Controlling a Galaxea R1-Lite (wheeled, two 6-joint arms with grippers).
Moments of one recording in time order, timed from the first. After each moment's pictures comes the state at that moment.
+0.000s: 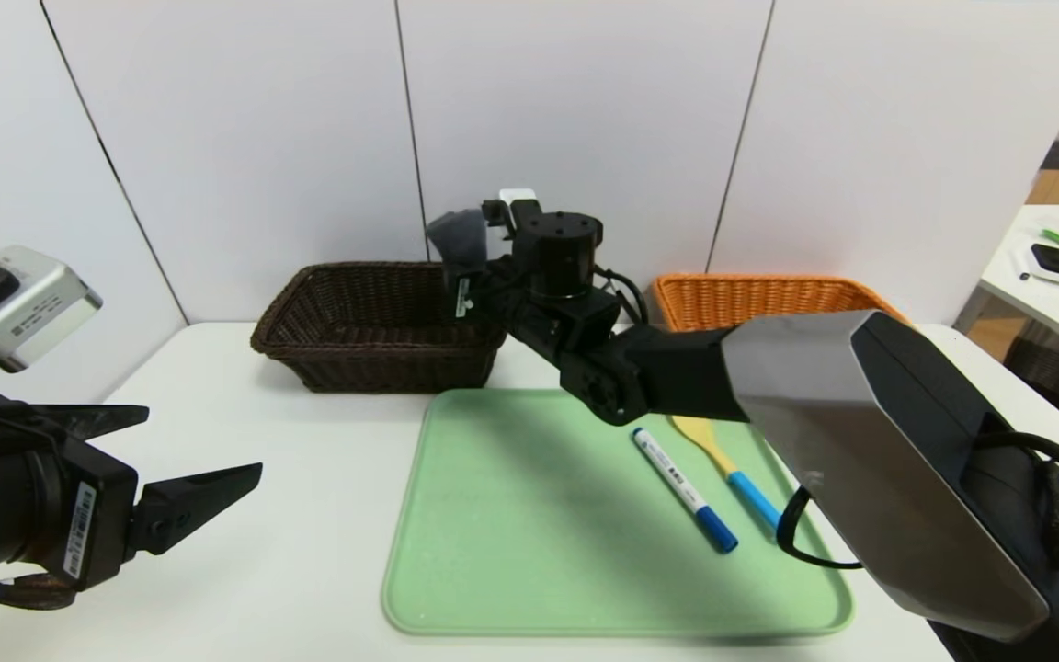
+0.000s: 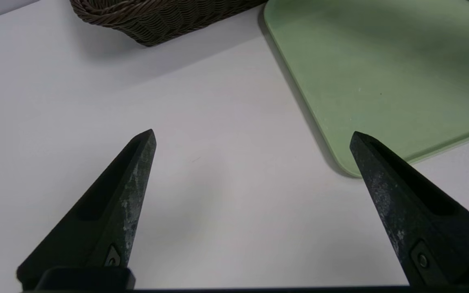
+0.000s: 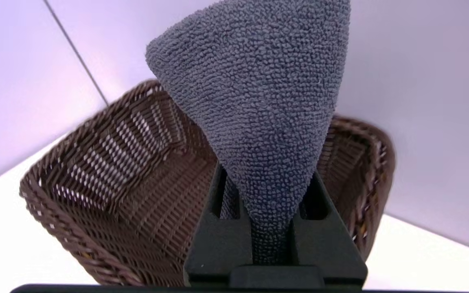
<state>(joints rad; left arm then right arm) -0.51 1.07 -0.85 0.27 0.18 0.00 0.71 2.47 -1.97 -0.55 -0.08 0.14</state>
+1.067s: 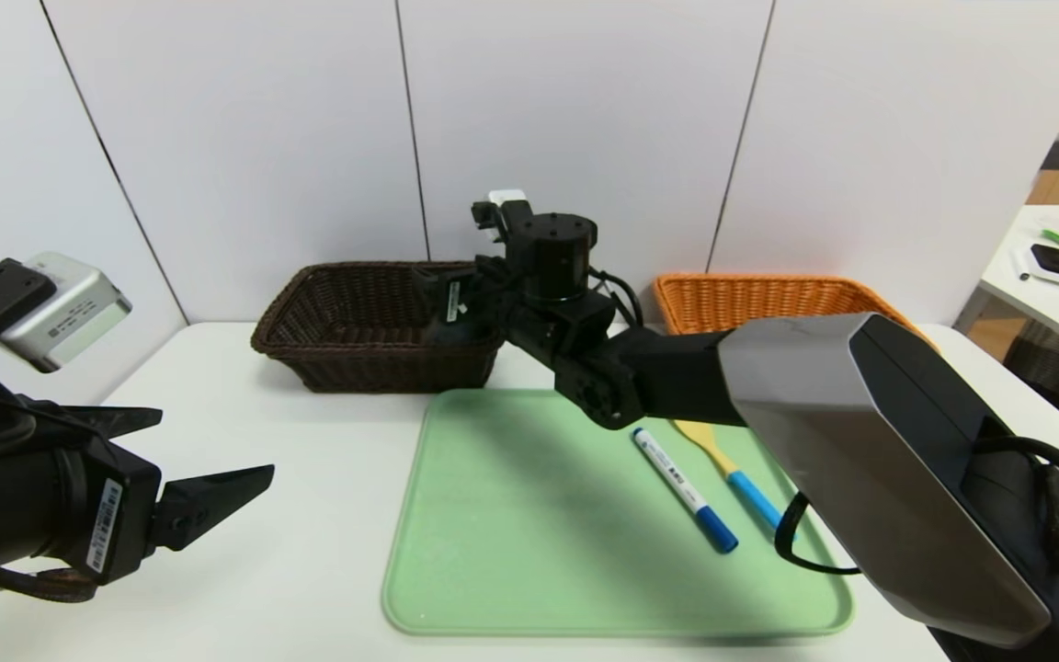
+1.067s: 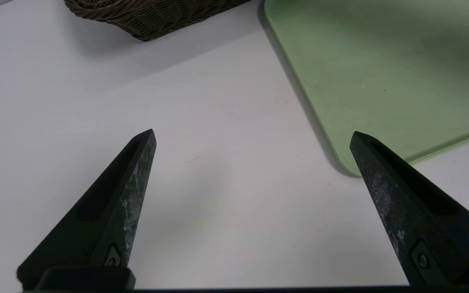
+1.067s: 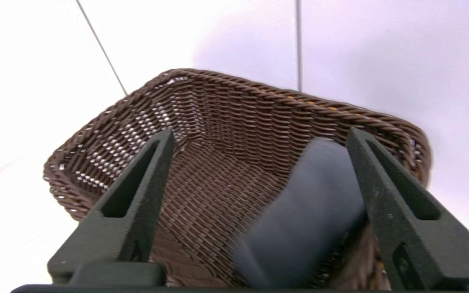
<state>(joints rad) -0.51 1.10 -0.85 0.27 0.18 0.00 0.72 2.47 -1.97 -0.56 -0.04 0.13</state>
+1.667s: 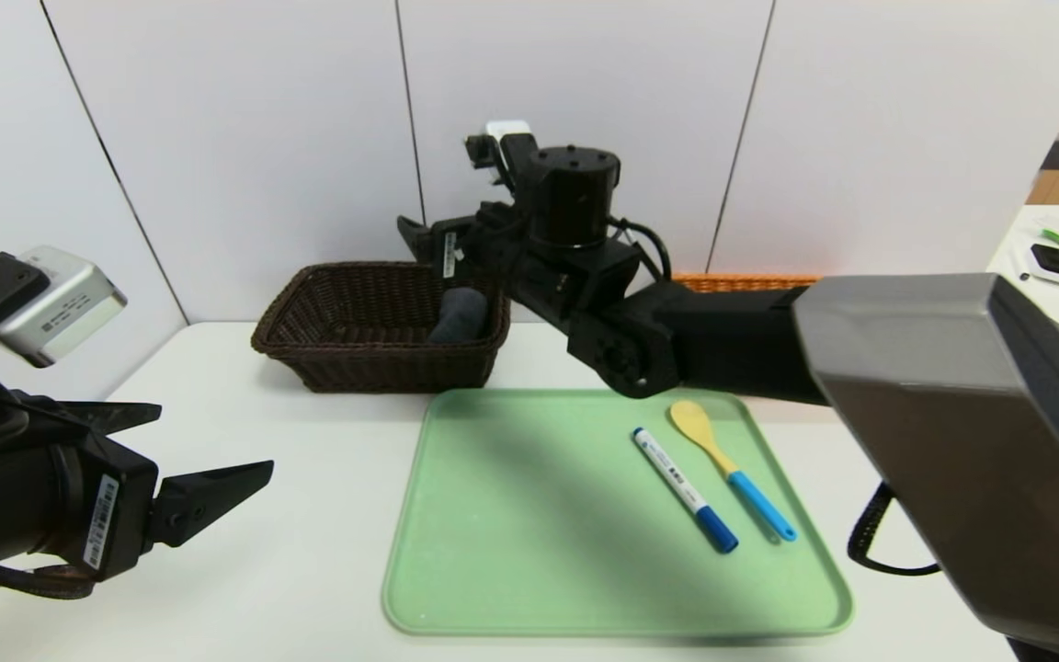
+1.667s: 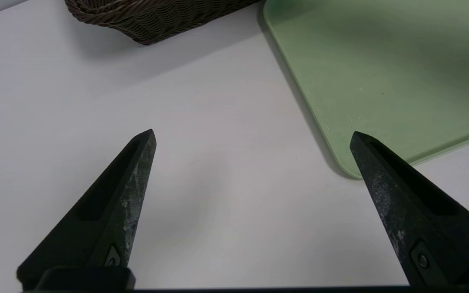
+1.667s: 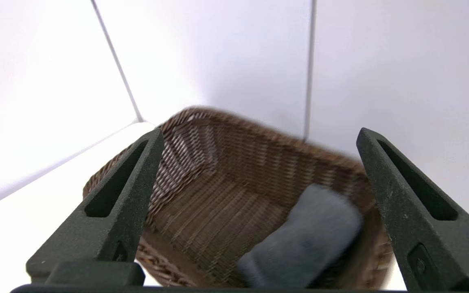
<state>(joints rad) -0.51 1.10 -0.86 0.27 0.18 0.00 0.75 2.35 -1.96 -0.49 -0.09 0.04</state>
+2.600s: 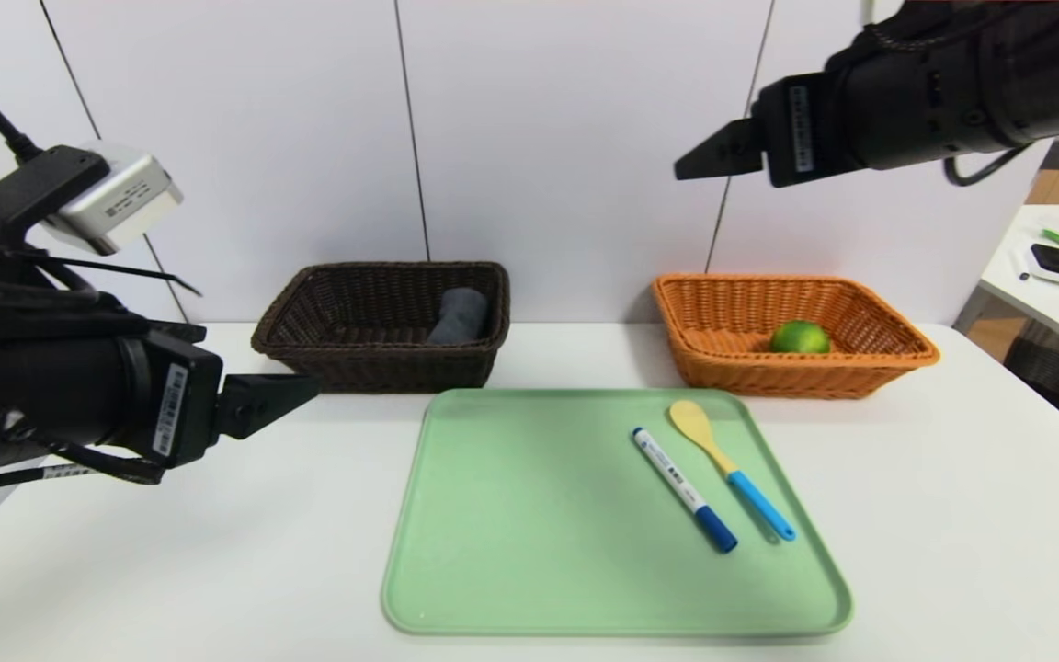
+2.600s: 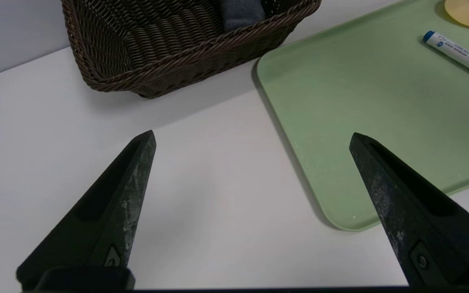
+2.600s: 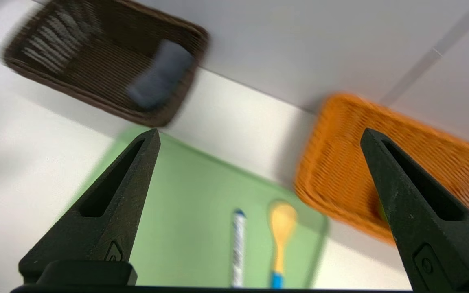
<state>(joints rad) -0.56 1.23 -1.05 0.27 0.24 -0.01 0.59 1.71 -1.95 0.65 -0.23 0.01</state>
